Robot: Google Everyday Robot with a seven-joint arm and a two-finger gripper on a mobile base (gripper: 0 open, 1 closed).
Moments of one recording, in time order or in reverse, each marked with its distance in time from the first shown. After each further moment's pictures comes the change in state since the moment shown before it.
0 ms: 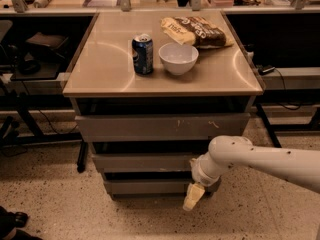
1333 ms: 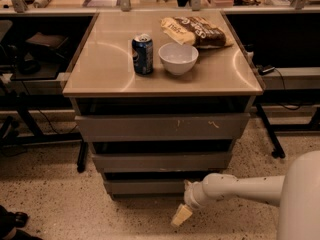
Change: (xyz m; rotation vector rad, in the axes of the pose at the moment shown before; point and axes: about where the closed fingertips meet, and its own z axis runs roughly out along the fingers) arm 0.039 0.007 0.147 0.049 -0.135 0.132
